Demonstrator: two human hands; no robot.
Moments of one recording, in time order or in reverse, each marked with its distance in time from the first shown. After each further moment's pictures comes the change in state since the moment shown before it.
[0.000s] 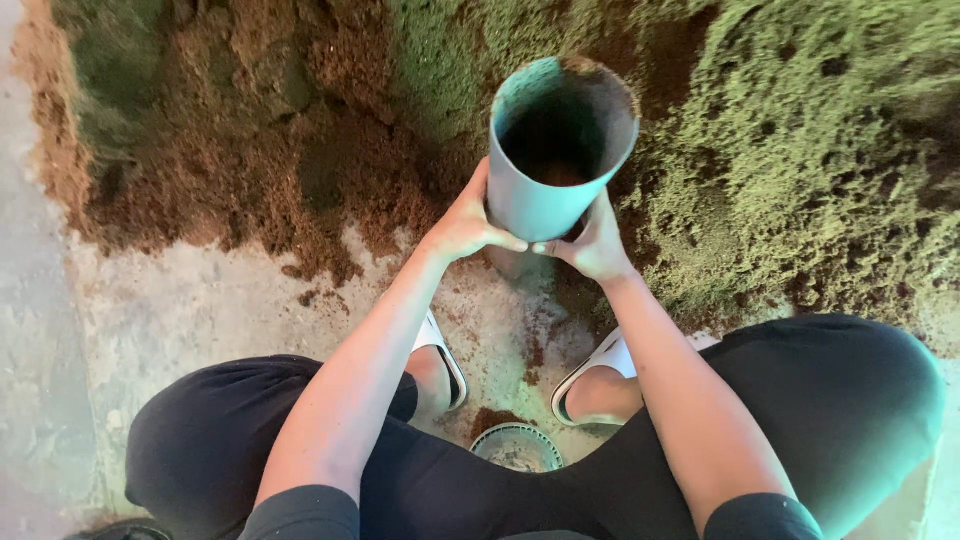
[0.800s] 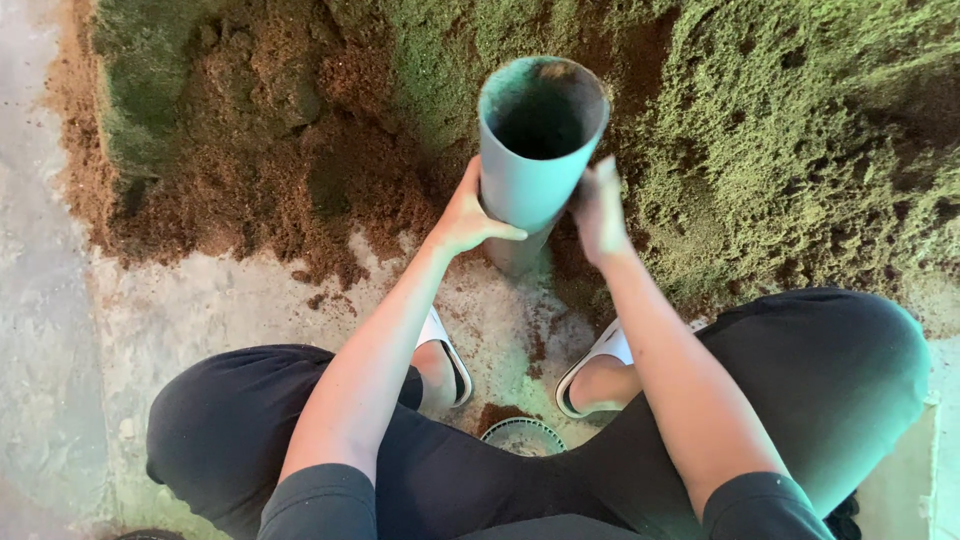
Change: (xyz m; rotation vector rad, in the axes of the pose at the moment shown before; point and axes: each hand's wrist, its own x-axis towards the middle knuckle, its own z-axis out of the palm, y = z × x) left_hand -0.019 0.014 0.006 0.170 0.100 -0.001; right_hand 0.000 -0.141 0.044 0.278 0.263 0.394
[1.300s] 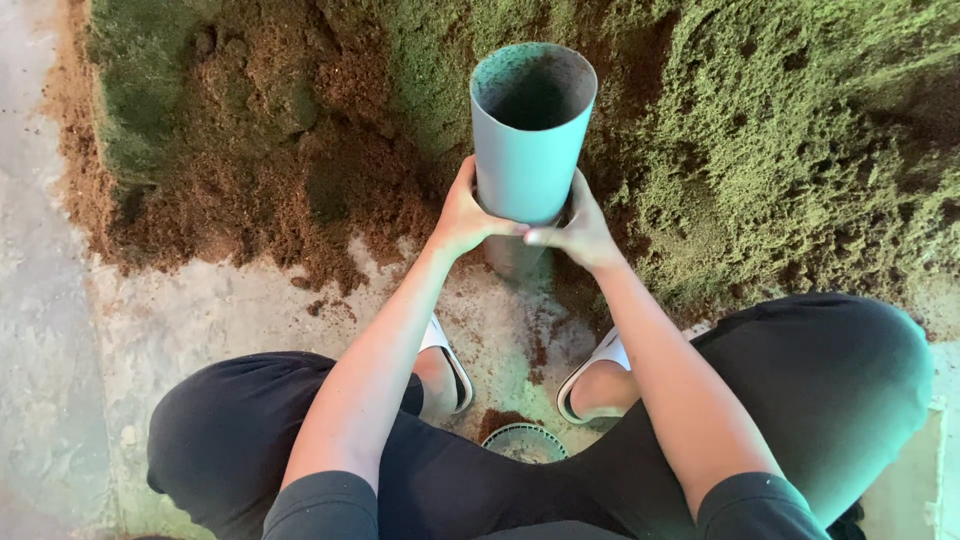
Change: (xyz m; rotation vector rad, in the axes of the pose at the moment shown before) left_hand 0.006 0.017 -0.001 -0.016 0.072 -0.043; right_hand 0.054 0.103 -0.051 -0.152 -0.235 -0.290
